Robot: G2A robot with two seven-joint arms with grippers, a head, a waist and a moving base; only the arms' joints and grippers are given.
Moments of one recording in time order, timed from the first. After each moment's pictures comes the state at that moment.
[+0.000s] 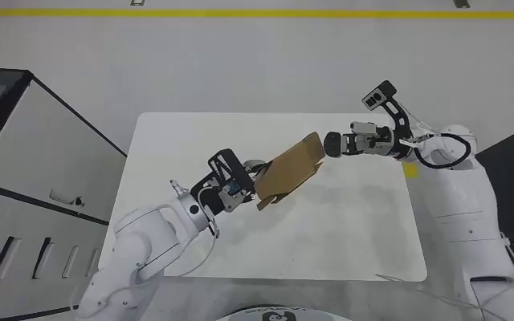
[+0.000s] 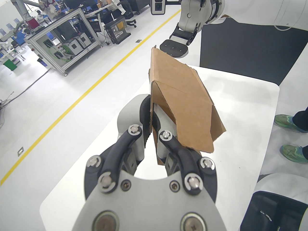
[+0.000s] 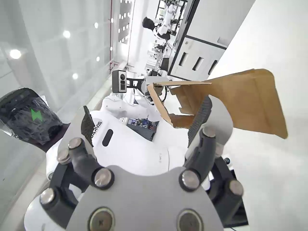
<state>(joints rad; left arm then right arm) 1.61 -1.17 -1.28 -2.33 1.34 -0.49 -0.50 -1.03 -1.01 1.33 -1.38 0.72 -0.14 1.44</state>
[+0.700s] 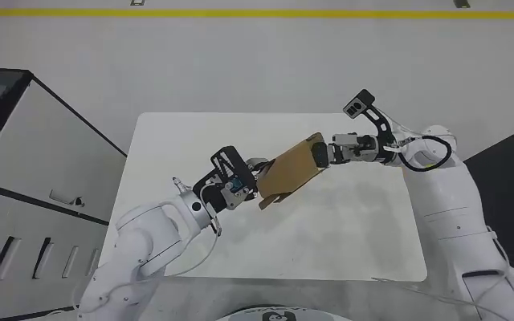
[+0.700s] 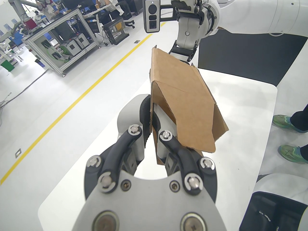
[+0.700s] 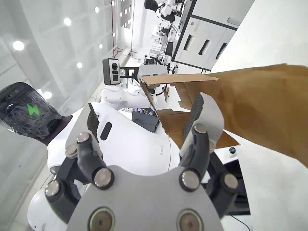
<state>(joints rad) 1.57 -1.17 -1.26 -2.32 1.31 -0.48 -0.51 -1.00 -1.03 1.24 -1.34 0.74 -0.15 1.50</state>
